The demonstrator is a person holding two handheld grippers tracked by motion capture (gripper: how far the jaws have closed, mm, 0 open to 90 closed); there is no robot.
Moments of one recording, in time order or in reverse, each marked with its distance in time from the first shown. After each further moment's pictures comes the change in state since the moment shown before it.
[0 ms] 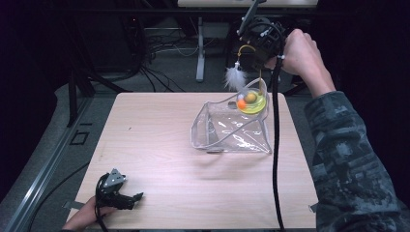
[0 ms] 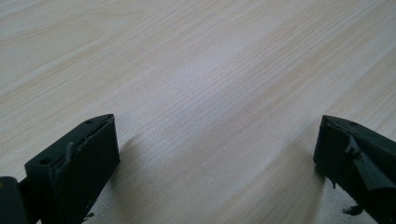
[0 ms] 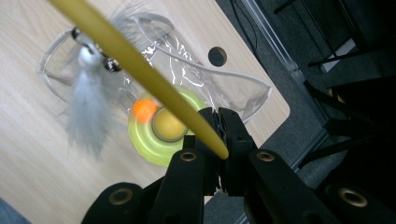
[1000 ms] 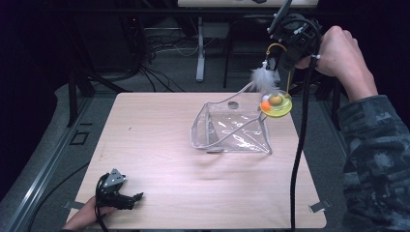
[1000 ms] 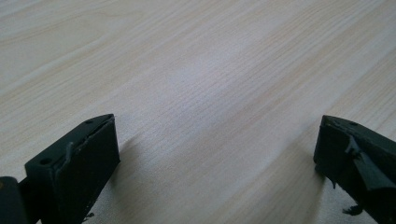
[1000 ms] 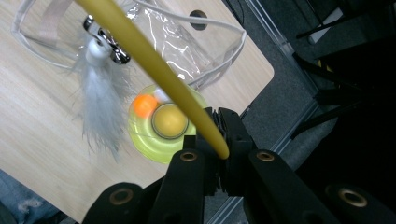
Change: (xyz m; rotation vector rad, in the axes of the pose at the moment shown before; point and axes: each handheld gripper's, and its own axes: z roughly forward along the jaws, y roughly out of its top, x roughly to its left) left arm 0.000 0.000 0.000 -0.001 0.000 -0.003; right arm -0.020 -0.050 -0.035 0.065 -0.042 0.054
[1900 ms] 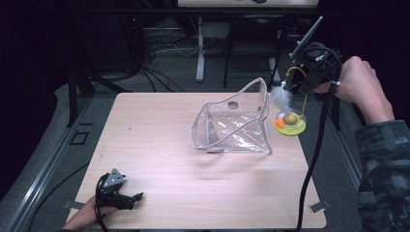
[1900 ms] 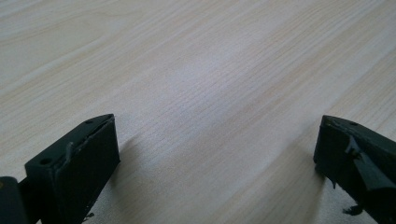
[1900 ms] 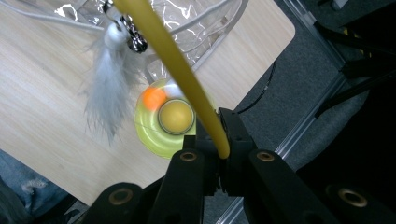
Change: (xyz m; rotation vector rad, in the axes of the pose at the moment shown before) left arm 0.000 0.000 0.000 -0.002 0.001 0.001; right arm -0.012 -0.063 0.038 0.051 0.065 0.080
